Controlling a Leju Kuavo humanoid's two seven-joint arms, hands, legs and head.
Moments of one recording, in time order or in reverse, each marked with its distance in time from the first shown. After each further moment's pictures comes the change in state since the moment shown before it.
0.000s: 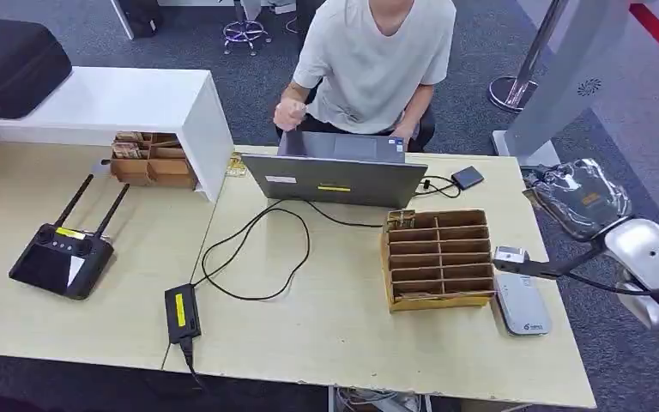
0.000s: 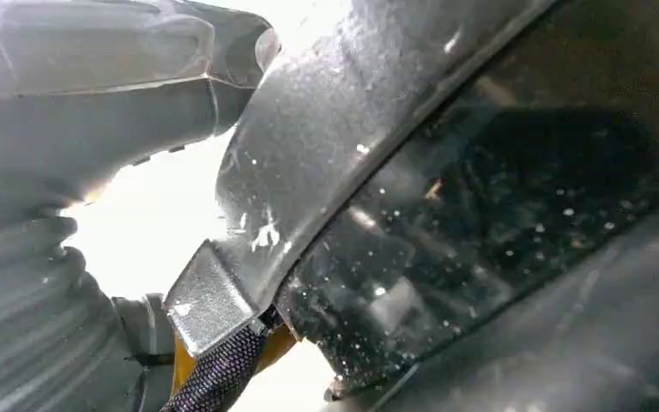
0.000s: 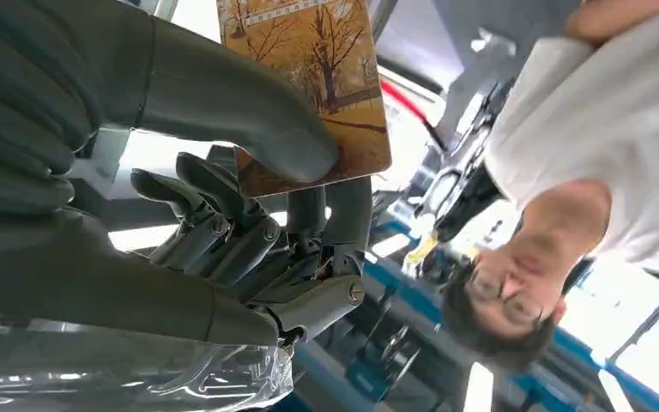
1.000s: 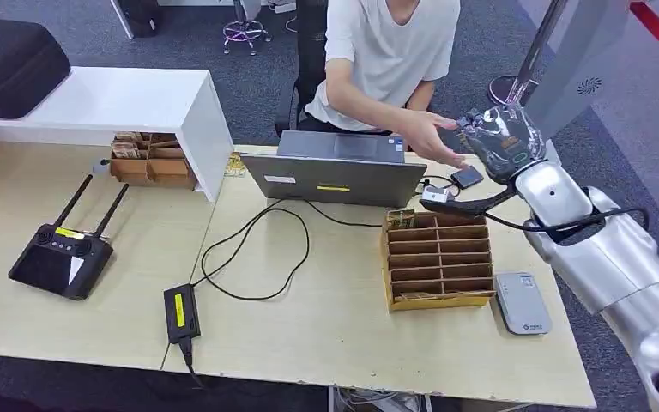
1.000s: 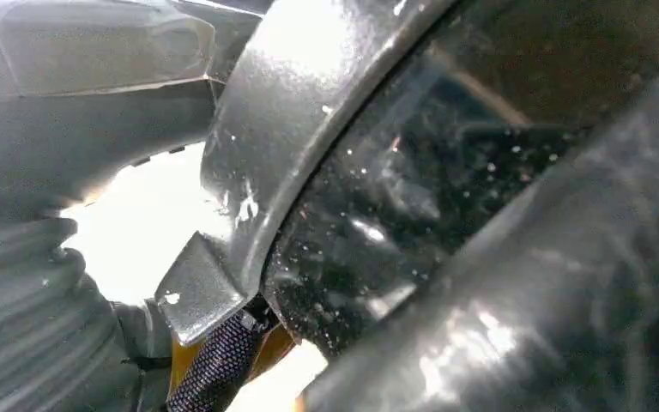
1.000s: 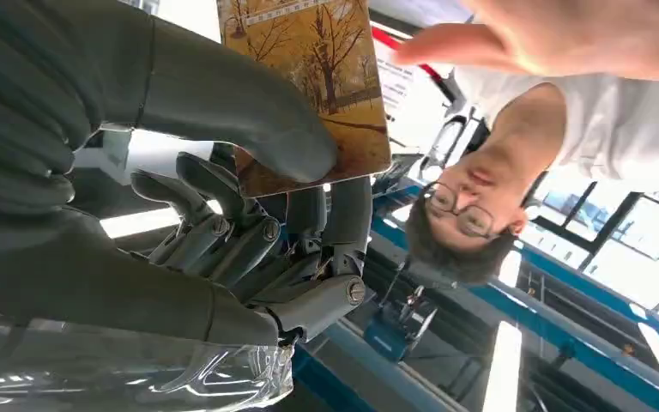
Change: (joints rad) left arm -0.006 -0.004 -0.027 0.000 -0.066 0.023 -0.003; right arm -0.205 0.459 -0.016 0.397 0.183 -0.010 0.024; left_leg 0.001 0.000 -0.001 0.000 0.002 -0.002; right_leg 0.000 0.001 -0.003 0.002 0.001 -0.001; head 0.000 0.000
